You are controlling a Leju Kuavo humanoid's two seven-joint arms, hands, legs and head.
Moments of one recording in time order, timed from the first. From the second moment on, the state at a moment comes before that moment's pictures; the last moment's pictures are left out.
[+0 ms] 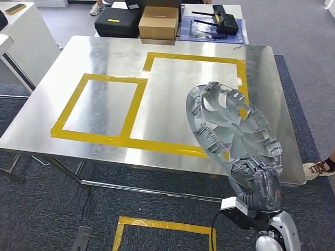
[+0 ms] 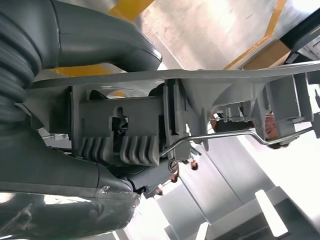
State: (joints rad) left arm -0.11 -0.13 0.60 -0.21 -0.73 0.26 -0.32; right arm 0.21 -0.11 -0.03 -1.74 0.81 -0.43 -0.37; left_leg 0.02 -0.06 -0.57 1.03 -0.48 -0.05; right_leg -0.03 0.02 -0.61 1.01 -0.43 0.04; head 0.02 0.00
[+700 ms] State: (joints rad) left arm -0.11 -0.14 0.62 -0.21 -0.73 0.27 -0.31; right arm 0.21 -0.12 -0.01 -1.73 0.84 -0.43 -0.33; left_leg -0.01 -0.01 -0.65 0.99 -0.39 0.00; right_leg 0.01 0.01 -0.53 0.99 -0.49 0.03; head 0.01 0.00
